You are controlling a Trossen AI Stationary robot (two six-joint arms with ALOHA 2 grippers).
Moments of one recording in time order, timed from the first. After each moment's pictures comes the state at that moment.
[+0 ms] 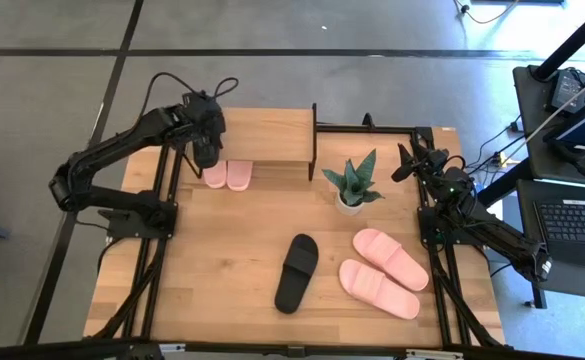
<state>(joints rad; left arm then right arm) 0.68 1.18 1.13 -0.94 -0.51 0.67 -0.64 0.02 0.01 0.08 0.45 0.10</state>
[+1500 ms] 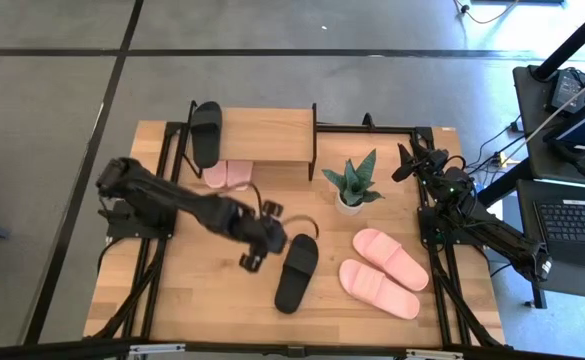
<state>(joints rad) -0.31 1.67 1.43 -0.84 -0.24 0.15 -0.64 0.02 0.01 0.08 0.45 0.14</state>
